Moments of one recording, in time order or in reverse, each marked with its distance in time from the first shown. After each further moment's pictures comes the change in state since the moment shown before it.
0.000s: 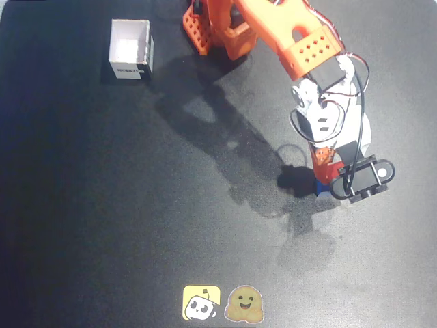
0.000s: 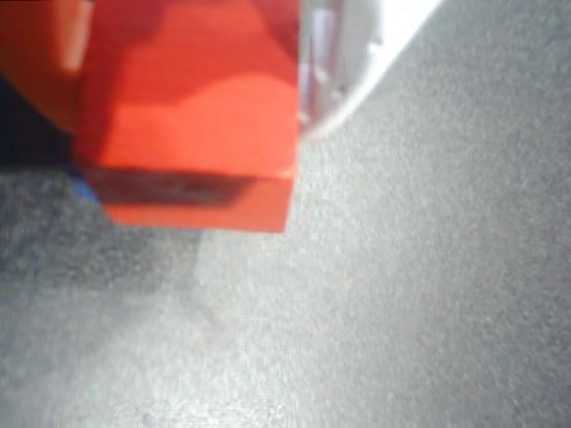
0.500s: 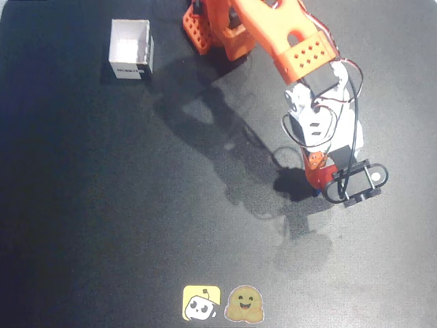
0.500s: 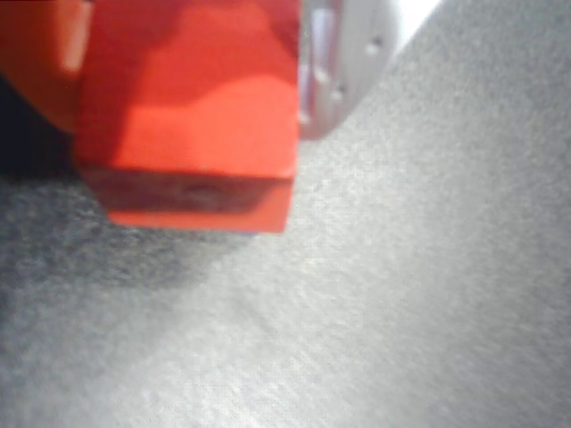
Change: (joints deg) arm 1.9 0.0 1.6 -0.8 -3.0
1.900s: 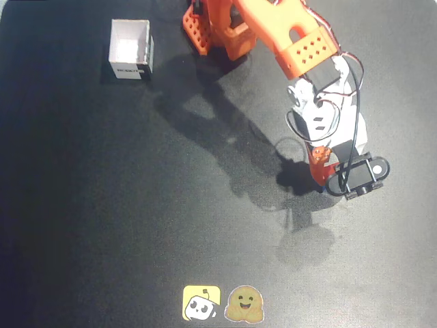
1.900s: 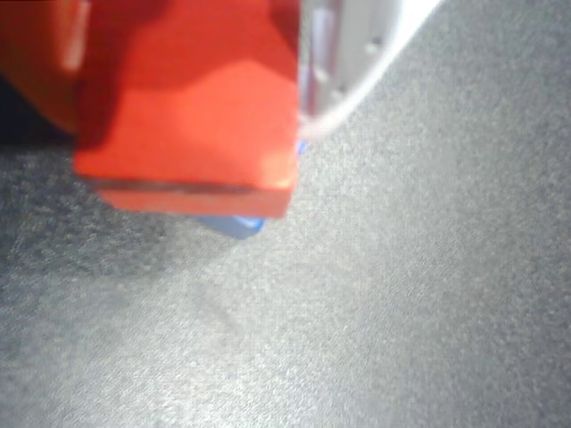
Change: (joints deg) arm -2.2 1.1 4.4 -4.7 3.3
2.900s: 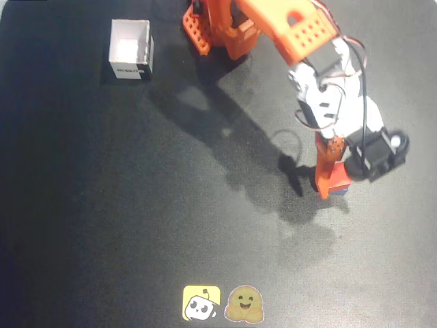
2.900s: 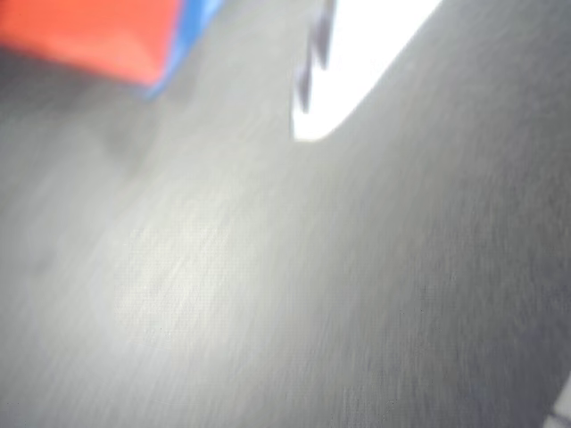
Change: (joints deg) arm -0.6 10.0 2.8 -11.2 -8.7
